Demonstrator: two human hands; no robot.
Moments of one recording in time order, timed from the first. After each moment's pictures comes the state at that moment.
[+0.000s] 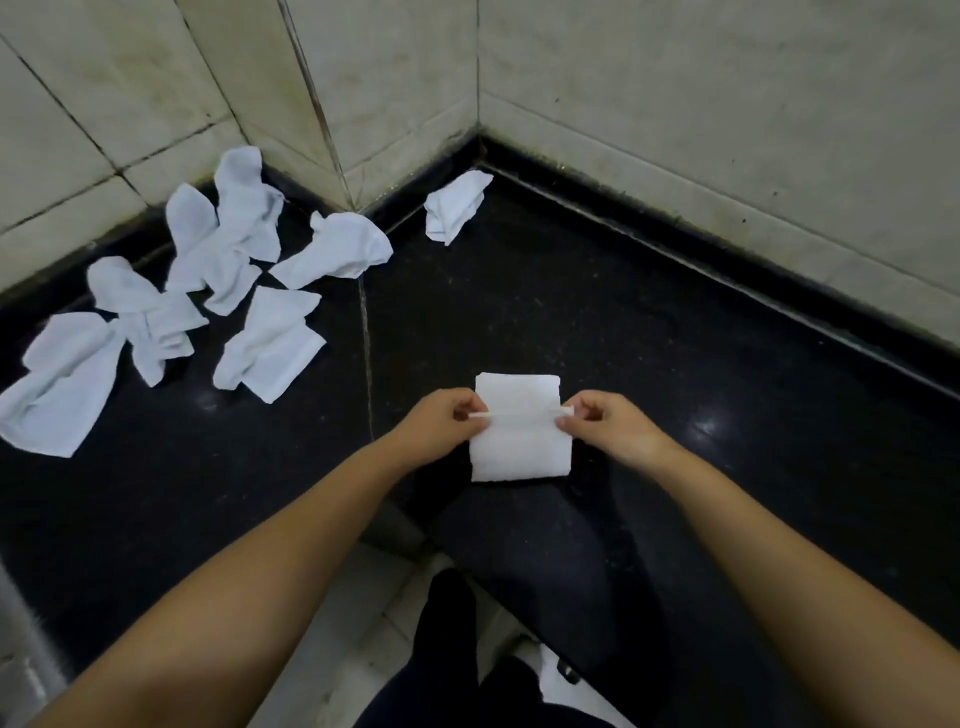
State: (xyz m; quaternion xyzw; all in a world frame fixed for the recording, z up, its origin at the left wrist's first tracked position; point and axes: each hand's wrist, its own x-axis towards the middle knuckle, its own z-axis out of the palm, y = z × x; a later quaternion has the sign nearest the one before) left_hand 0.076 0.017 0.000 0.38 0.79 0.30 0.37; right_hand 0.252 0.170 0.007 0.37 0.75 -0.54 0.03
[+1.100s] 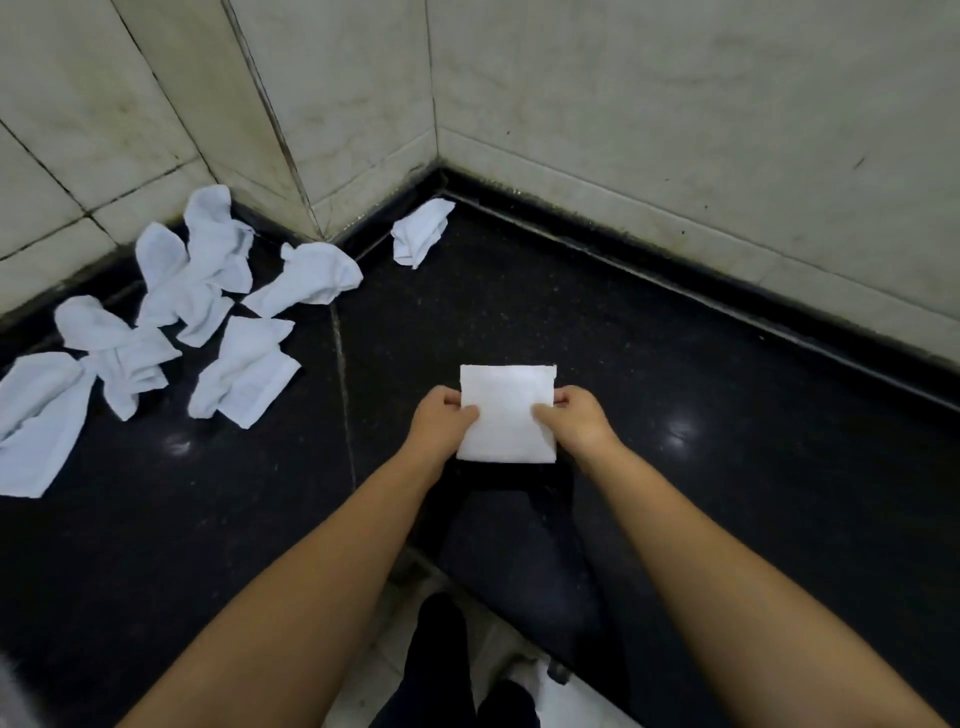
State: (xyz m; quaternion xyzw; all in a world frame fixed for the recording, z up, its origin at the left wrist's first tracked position) left_hand 0.113 0.046 0.012 0.15 0.80 0.44 0.37; right_hand 0.235 0.150 0.017 0.53 0.65 -0.55 -0.07
